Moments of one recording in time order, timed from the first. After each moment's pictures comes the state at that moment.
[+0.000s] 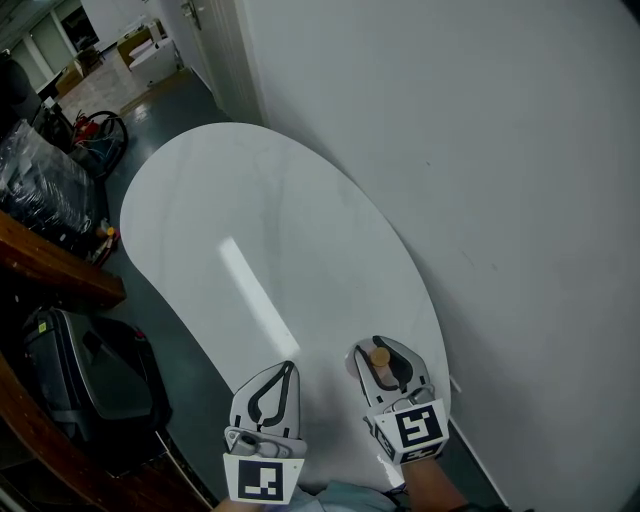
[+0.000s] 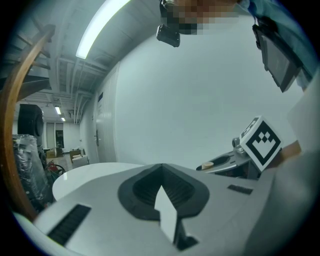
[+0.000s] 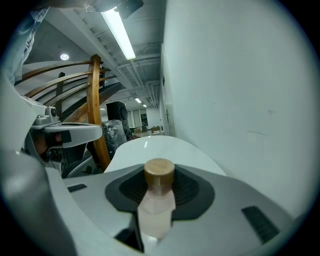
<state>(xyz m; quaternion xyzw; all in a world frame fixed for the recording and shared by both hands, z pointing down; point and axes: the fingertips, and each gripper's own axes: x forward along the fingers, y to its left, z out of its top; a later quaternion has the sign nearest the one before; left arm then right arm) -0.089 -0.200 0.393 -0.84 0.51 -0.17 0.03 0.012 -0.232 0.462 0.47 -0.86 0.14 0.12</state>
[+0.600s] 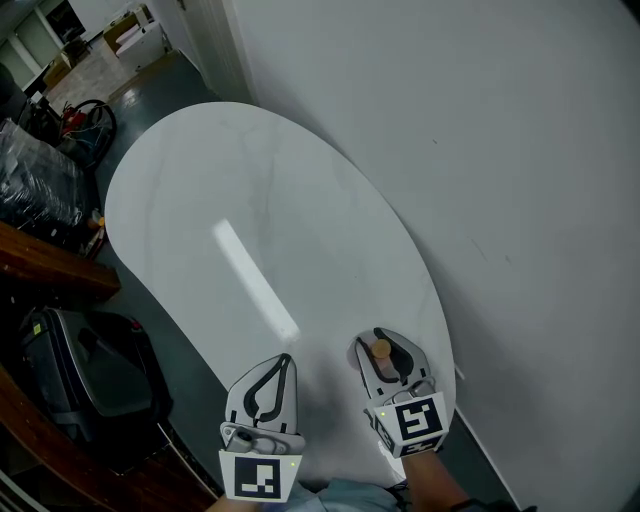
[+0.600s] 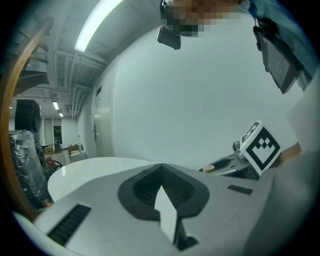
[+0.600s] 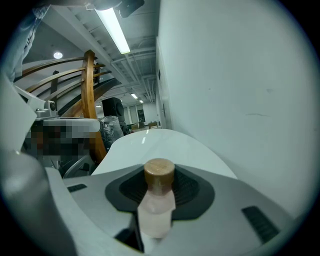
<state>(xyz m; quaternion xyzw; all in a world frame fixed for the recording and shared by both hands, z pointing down) -0.093 -0.206 0.414 -0.83 0.53 -0.15 -0.06 0.017 -0.232 0.491 0.48 -0.84 0.19 0.14</state>
